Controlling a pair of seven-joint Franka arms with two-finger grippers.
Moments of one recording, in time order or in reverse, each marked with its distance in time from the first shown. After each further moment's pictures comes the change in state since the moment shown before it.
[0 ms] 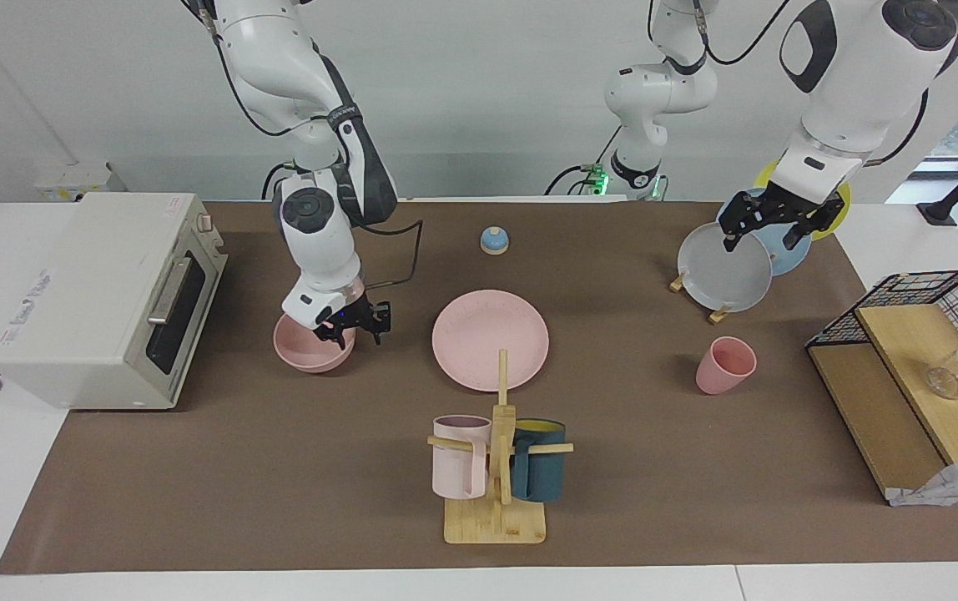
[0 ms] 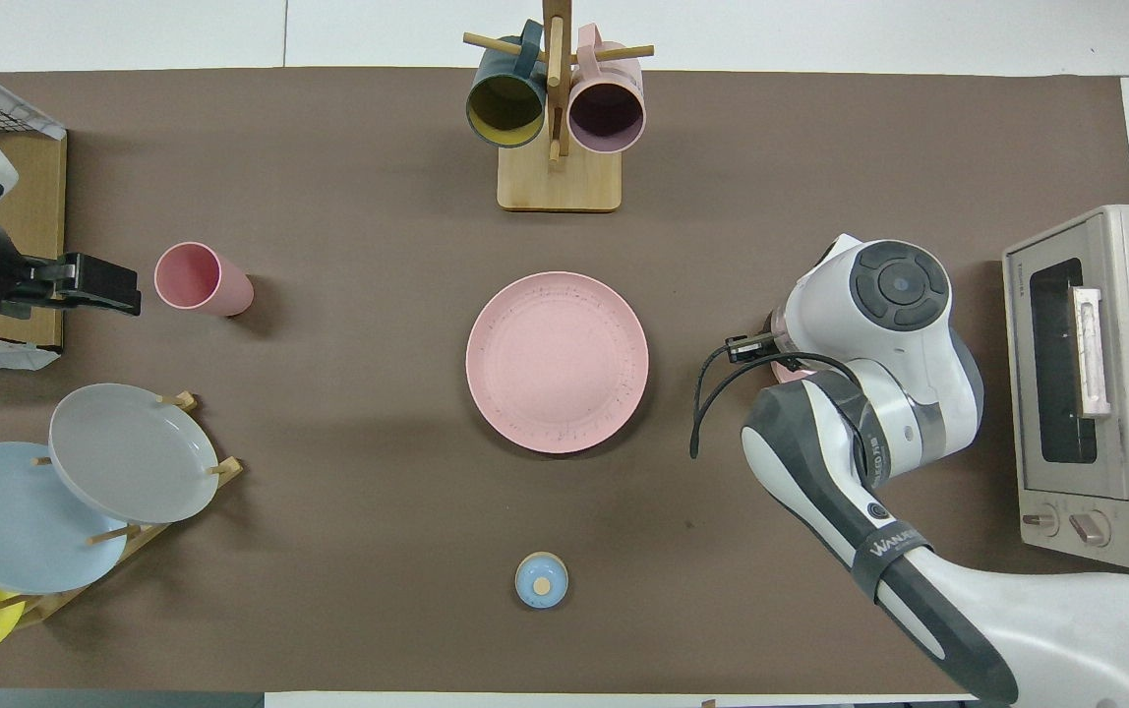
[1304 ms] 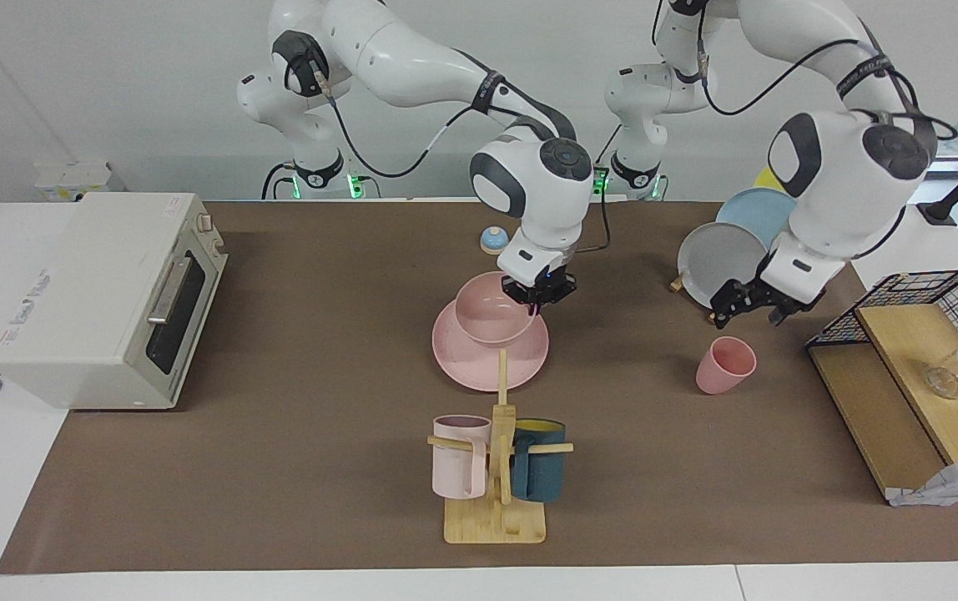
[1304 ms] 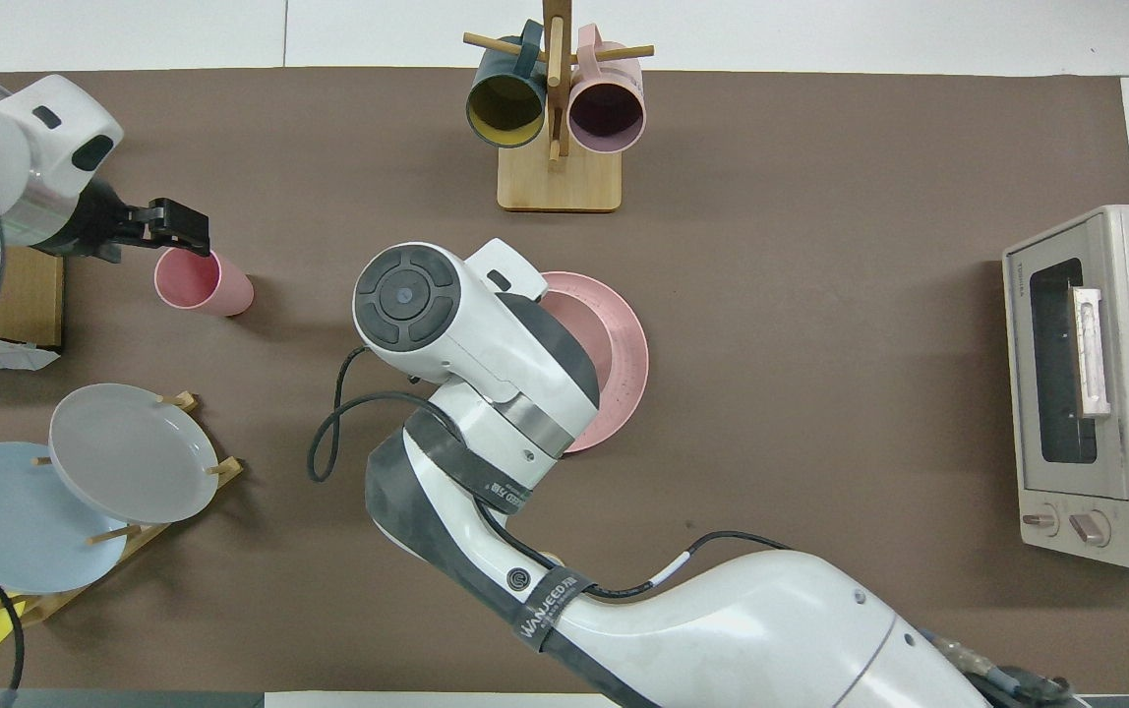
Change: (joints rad) left arm 0.008 0.292 0.003 0.029 -0.014 0.283 -0.017; right arm 0.531 0.457 0.005 0.846 -0.081 -0.387 0.643
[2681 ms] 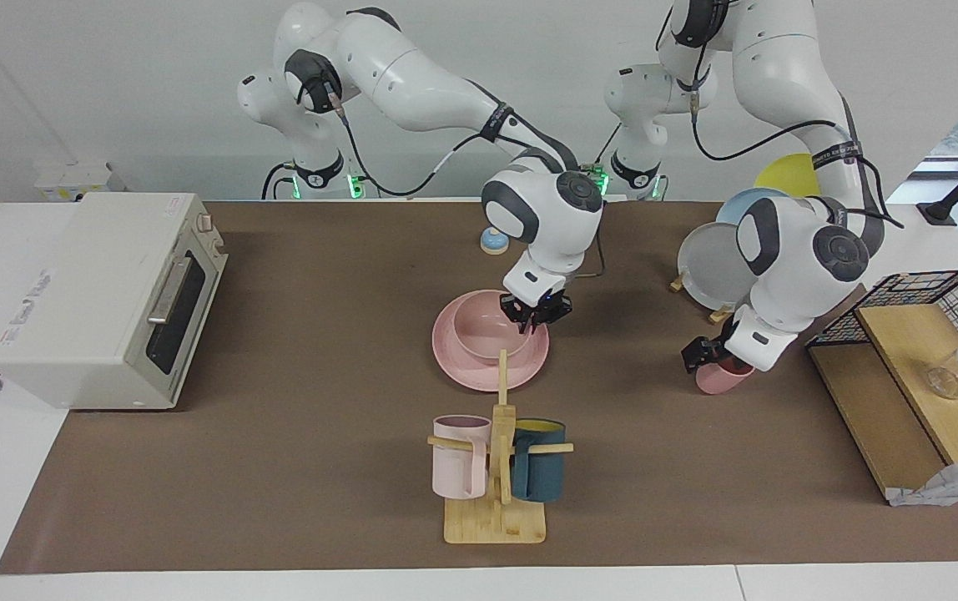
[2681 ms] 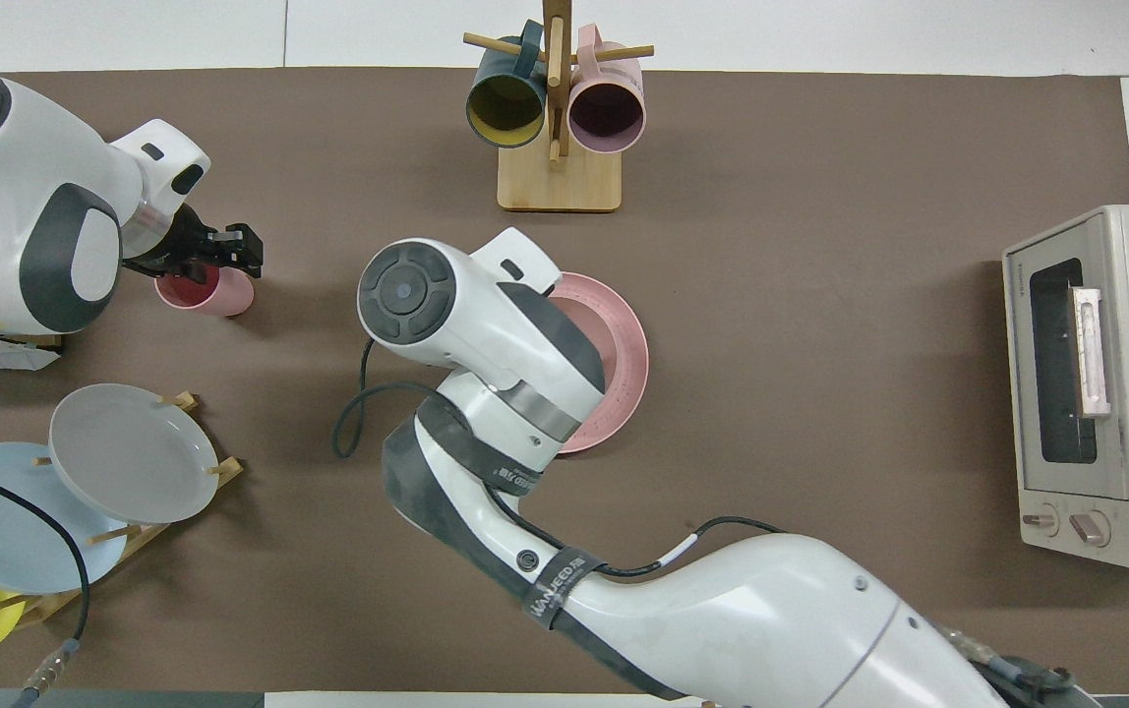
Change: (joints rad) left arm -0.008 0.099 -0.009 -0.058 0.013 0.081 -0.053; right arm -0.058 -0.037 -0.006 0.016 -0.070 -0.066 0.017
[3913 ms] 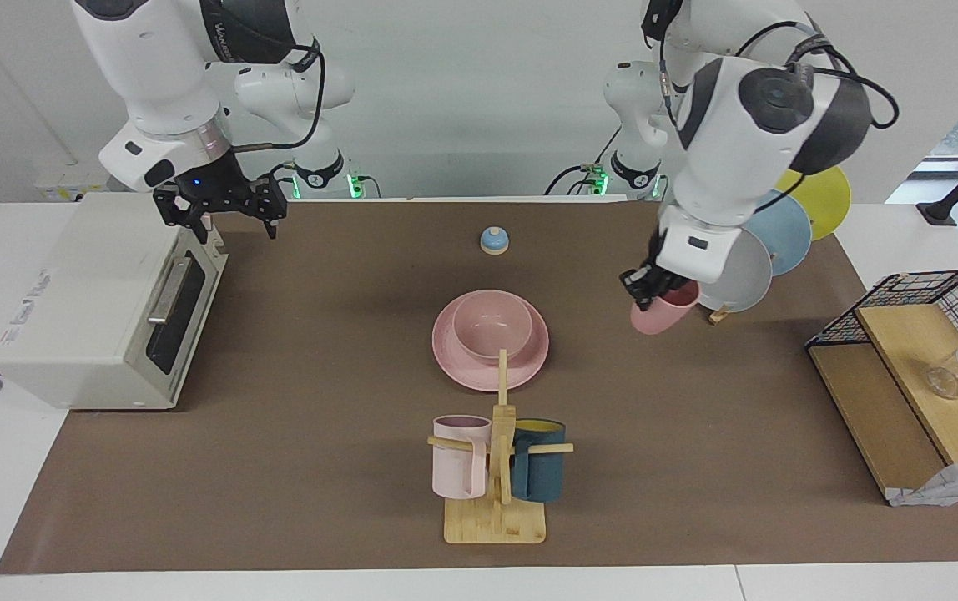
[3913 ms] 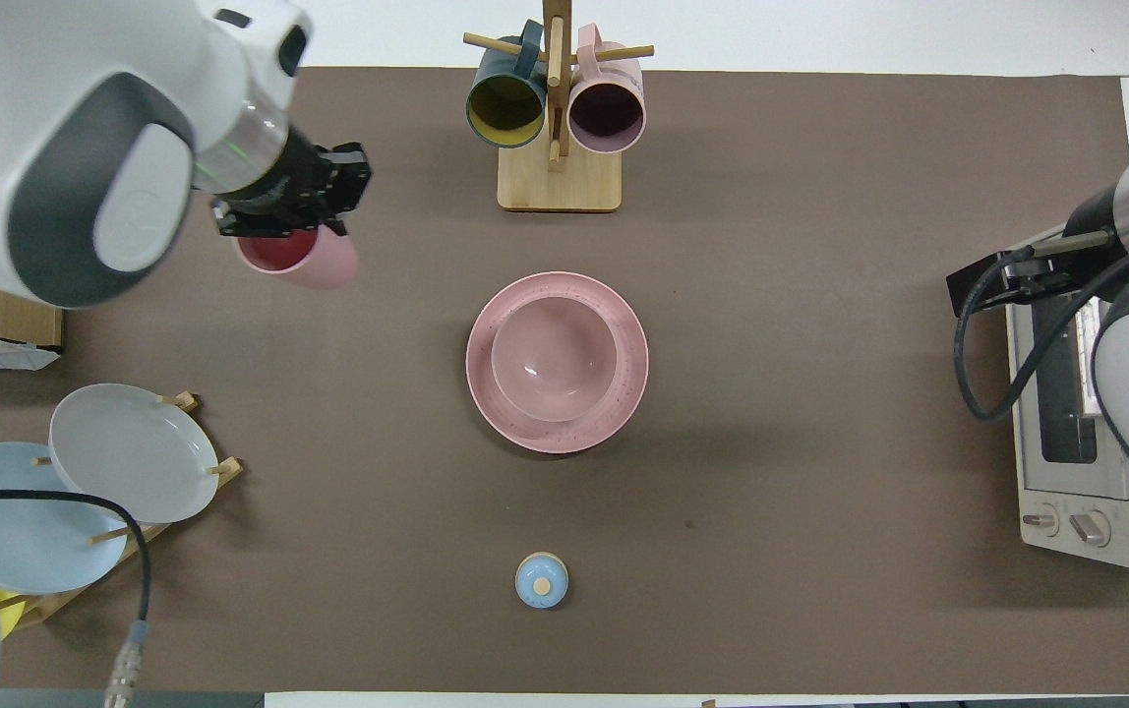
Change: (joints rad) left arm -0.342 0.022 -0.025 0.536 -0.015 -0.439 -0.676; right arm -0.340 -0.588 -0.314 -0.306 0.210 -0.308 -0.855
